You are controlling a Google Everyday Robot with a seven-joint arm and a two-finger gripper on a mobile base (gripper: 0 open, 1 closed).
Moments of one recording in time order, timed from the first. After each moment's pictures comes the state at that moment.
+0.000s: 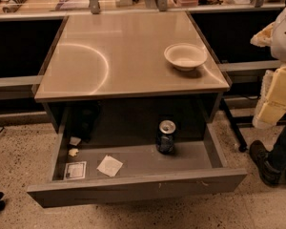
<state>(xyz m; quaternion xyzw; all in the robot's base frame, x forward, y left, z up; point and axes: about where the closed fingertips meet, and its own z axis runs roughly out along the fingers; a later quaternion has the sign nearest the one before) 0.438 -0.217 0.976 -0.60 0.78 -0.03 0.16</state>
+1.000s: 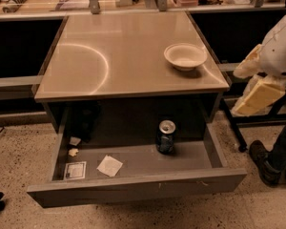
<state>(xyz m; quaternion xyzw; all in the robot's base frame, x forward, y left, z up) 0.451 -0.208 0.945 -0.61 0.77 -0.01 0.19</state>
